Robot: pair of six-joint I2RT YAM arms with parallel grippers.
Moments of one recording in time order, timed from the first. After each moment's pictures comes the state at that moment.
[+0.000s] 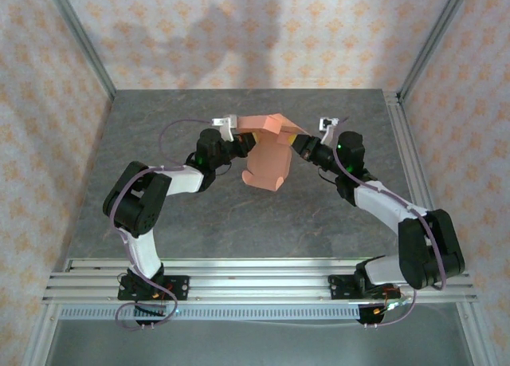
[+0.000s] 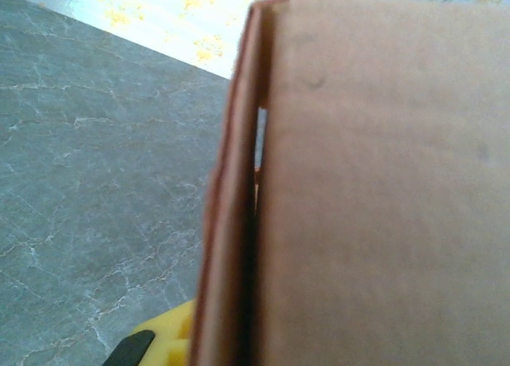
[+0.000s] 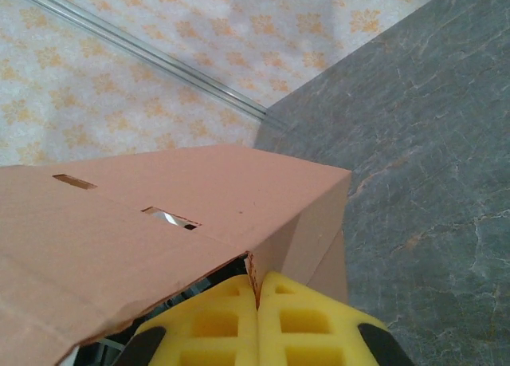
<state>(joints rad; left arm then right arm) -0.40 1.84 0.92 0.73 0.34 -0.70 0.30 1.36 0.71 0.49 -0.58 0.91</state>
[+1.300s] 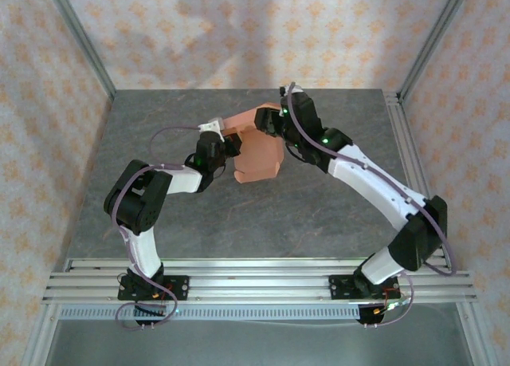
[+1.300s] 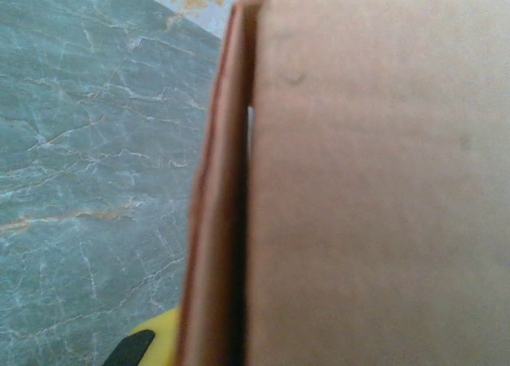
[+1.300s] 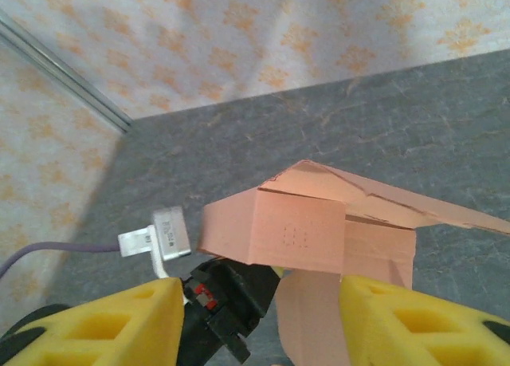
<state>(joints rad) -0.37 1.86 0.90 0.64 0.02 -0.72 0.67 1.55 1.48 -0.40 0.15 0.57</state>
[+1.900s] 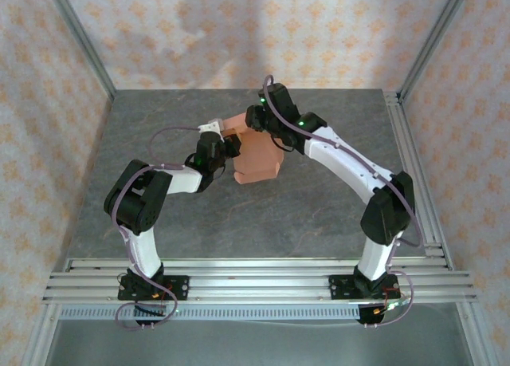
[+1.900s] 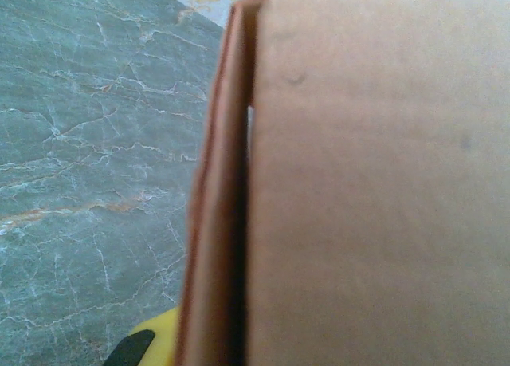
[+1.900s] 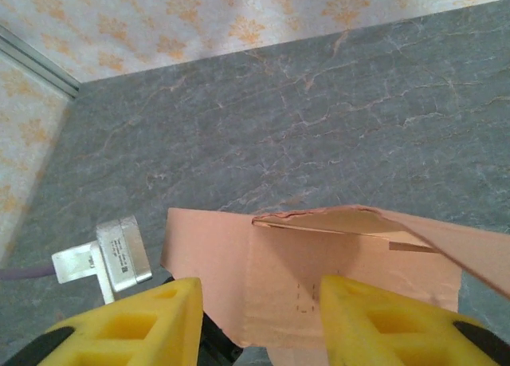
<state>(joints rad) -0.37 1.86 0.90 0.62 0.01 -0.72 0.67 1.79 1.71 -0.54 0.14 0.59</state>
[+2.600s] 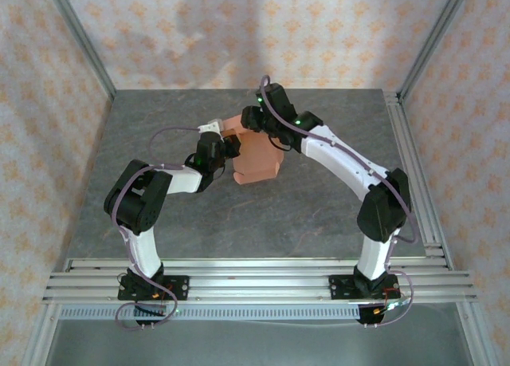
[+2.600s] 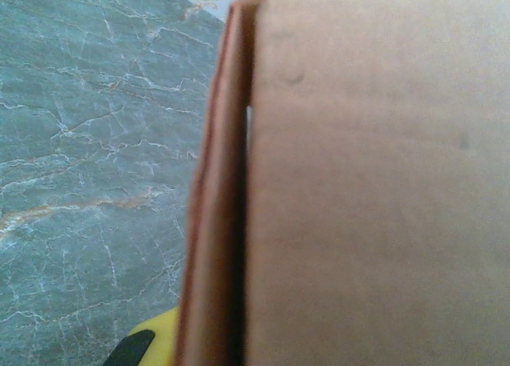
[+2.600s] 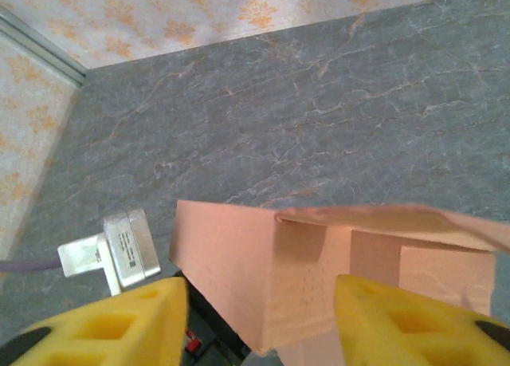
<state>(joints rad) -0.37 1.86 0.90 0.61 0.00 -0.72 0.67 1.80 1.70 -0.52 0.10 0.58</state>
